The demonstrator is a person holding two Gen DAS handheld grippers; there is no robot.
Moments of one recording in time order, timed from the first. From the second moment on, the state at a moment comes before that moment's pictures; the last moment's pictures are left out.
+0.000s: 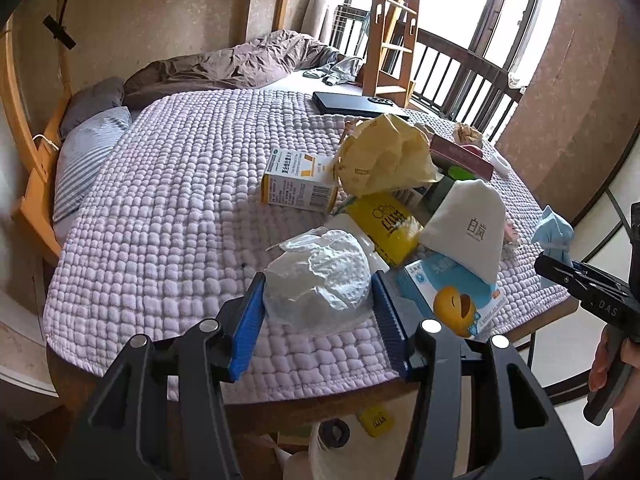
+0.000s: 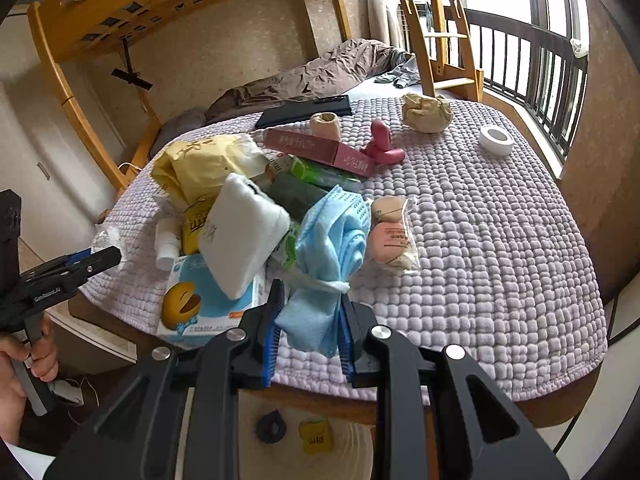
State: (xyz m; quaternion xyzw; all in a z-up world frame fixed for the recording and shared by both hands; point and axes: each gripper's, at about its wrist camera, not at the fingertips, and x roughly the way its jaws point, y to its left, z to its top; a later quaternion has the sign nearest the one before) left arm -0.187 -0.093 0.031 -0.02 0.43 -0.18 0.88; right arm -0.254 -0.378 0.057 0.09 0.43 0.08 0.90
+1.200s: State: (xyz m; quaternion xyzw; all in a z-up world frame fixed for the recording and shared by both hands) left arm -0.249 -0.124 0.022 0.02 0.45 -0.22 0.86; right arm -0.319 -0.341 0.059 0.05 0.45 0.13 0.88
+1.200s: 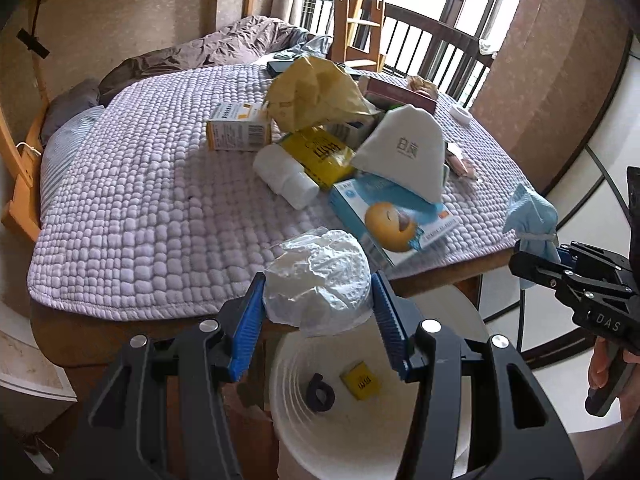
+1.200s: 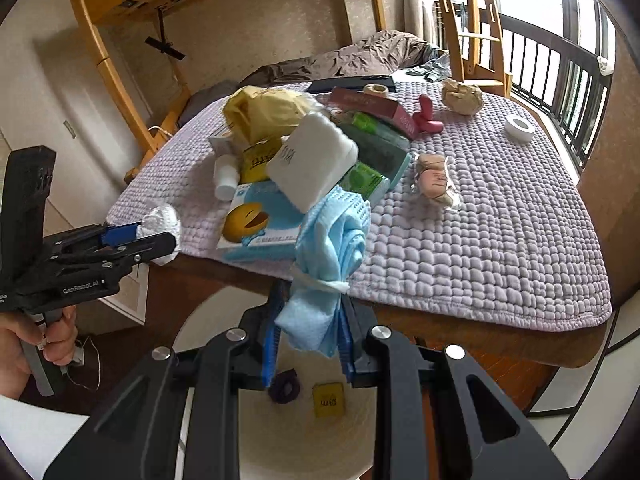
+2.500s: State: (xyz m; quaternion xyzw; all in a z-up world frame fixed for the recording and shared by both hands) left arm -0.292 -0.147 -0.021 0.07 0.51 -0.26 0.82; right arm -0.352 -0.308 0.017 0.02 0.51 0.16 0.84
